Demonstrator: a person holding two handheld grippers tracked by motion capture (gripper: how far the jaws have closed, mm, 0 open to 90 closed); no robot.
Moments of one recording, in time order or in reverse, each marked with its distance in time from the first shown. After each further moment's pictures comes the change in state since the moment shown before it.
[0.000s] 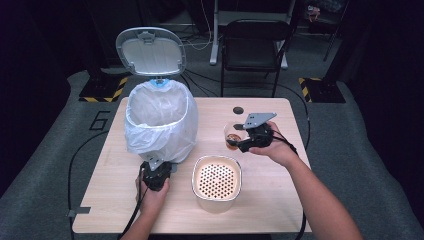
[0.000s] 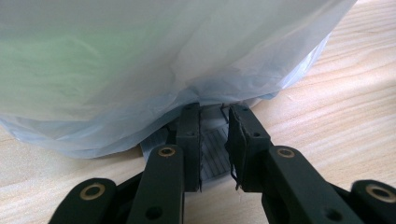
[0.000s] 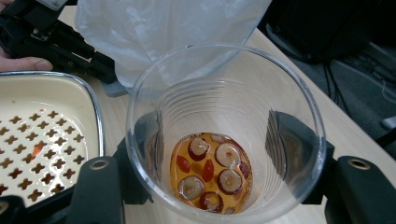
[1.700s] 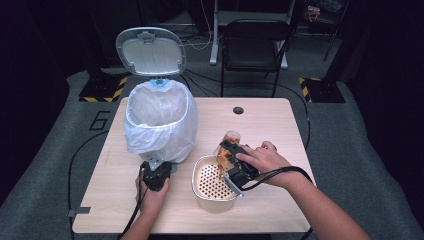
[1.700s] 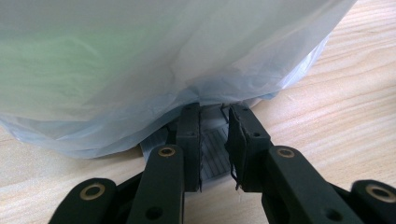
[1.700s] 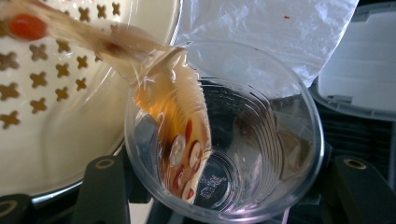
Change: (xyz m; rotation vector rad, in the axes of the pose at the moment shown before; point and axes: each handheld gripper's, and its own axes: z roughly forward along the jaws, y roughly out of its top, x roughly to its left) left arm 0.000 0.000 0.000 -0.002 0.004 0.009; right arm 0.118 -0.001 0.002 0.196 -0.454 -1.293
